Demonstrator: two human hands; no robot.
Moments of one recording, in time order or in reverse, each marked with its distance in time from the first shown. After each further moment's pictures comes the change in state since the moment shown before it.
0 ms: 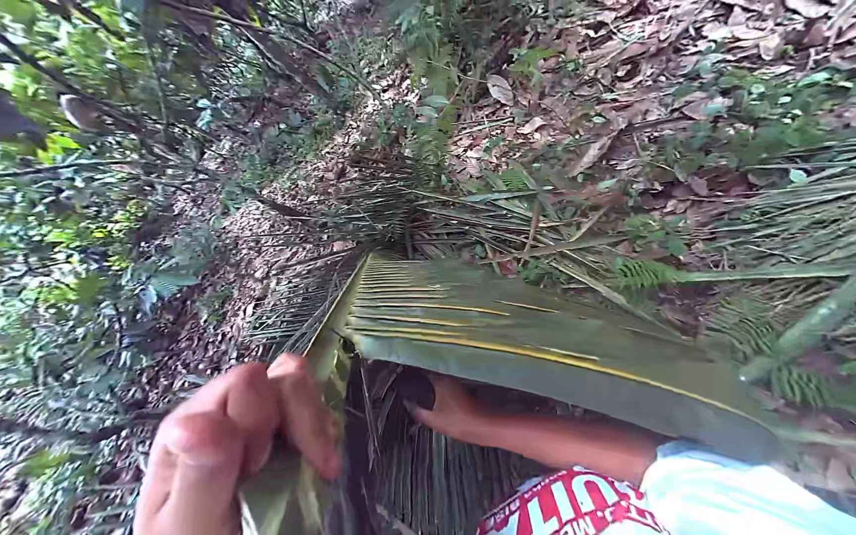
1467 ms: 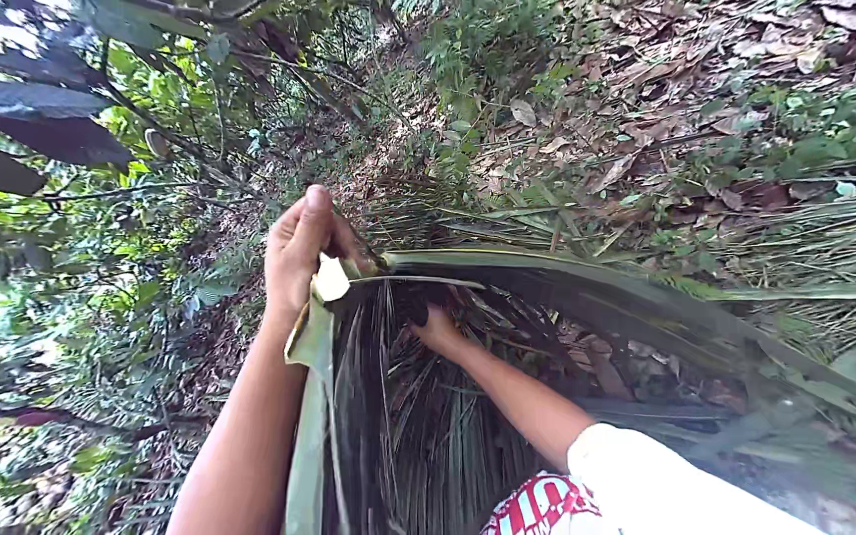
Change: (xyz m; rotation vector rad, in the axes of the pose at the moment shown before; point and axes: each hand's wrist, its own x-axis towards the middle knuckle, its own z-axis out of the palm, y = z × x) left_hand 0.096 -0.018 -0.006 0.159 0.166 -0.034; right_hand 0.103 0.000 -0.017 0.002 0.153 0.056
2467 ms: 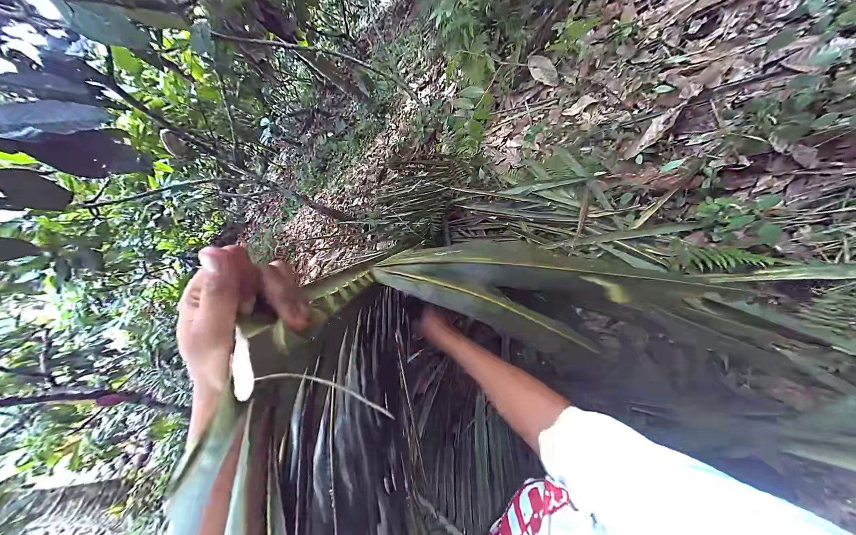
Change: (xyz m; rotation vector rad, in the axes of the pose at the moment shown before) left_hand -0.007 -0.025 -0.055 -0.011 -0.048 -0.001; right_hand 0.052 0.020 0.032 -0.094 -0.013 -0.011
